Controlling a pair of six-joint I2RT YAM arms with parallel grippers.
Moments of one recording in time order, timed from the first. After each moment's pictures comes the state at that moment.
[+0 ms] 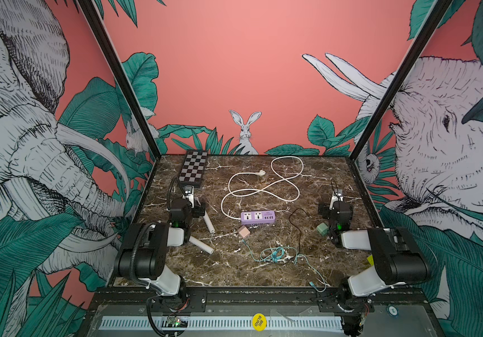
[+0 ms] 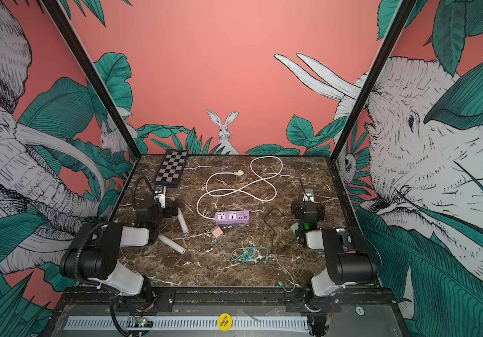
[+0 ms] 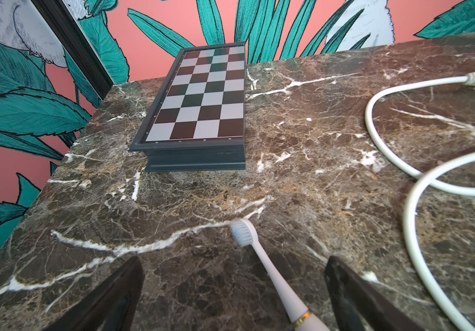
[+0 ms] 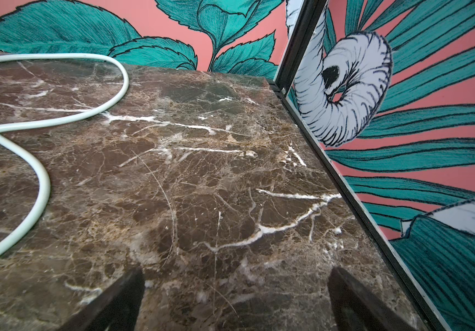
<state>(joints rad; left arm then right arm) -0.05 1.57 0.41 0.78 -0.02 0.14 0.07 1.53 0.38 0.76 0.36 -0.05</state>
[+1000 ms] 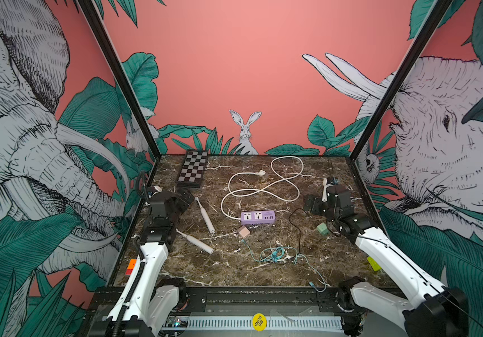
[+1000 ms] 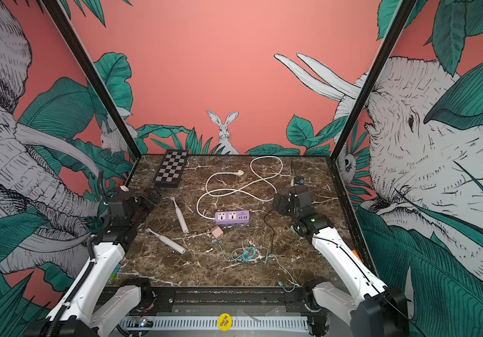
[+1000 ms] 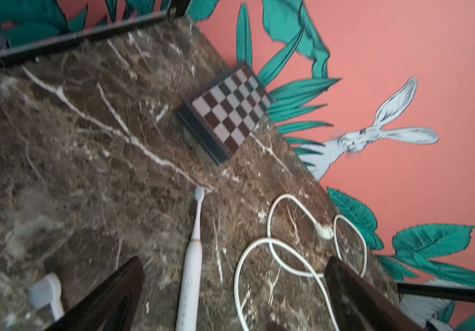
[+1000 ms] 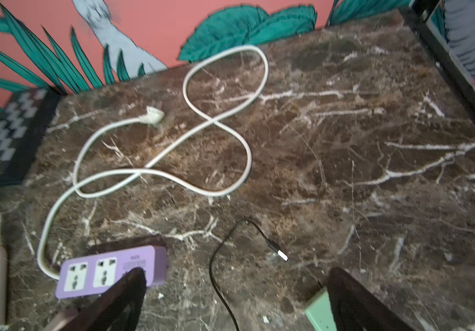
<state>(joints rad) -0.02 0.90 0.66 -0.29 -0.01 -0.83 0.37 1.08 0.81 -0.44 0.16 0.42</state>
